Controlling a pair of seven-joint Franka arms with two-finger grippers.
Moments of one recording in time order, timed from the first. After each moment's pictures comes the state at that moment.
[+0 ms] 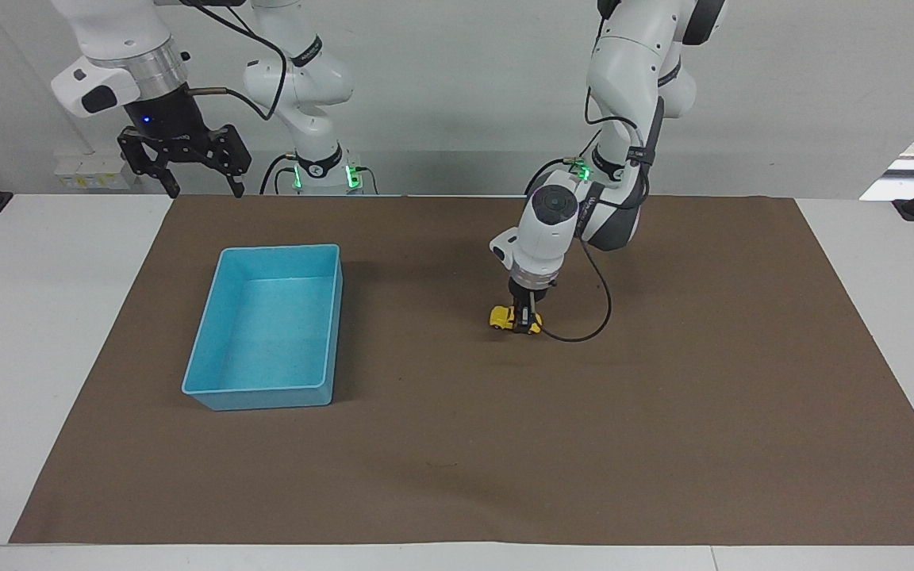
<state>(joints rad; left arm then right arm) -0.51 0.33 -0.09 -1.98 -0.04 2.34 1.16 0.04 -0.03 -0.04 -1.50 0.02 1.54 0.03</state>
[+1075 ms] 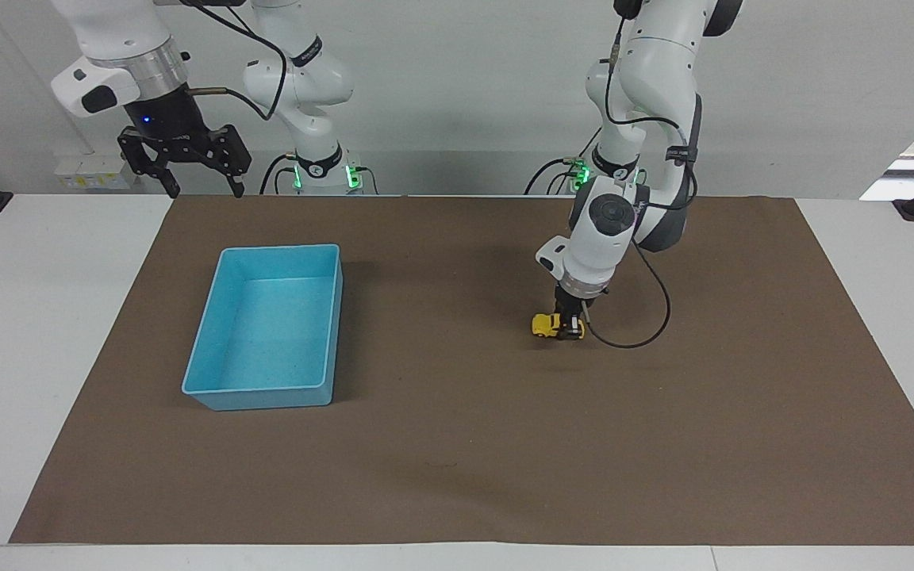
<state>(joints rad) -0.34 0.27 -0.09 -2.07 -0.04 2.34 1.25 0.04 -0.03 -0.04 -1.50 0.02 1.54 0.03</state>
